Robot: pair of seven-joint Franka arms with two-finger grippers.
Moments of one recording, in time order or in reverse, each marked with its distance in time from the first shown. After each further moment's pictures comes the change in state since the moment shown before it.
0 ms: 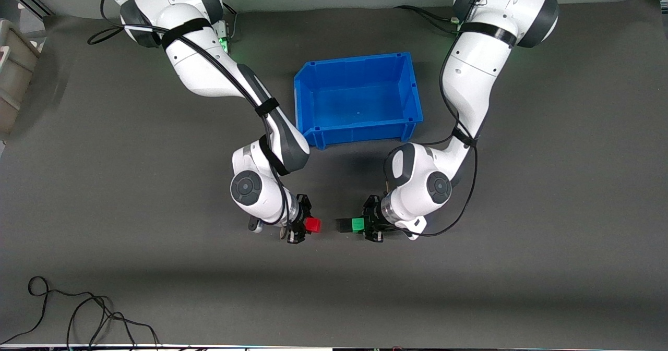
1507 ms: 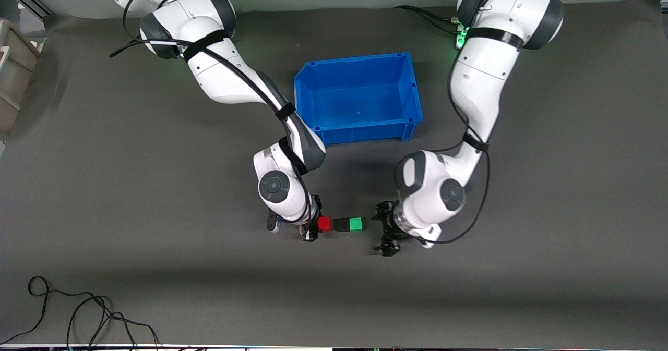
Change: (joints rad) left arm 0.054 0.009 0.048 0.028 0.029 -0.051 -0.006; right arm 0.052 0.121 -0.009 0.118 -0.065 0.006 0.033
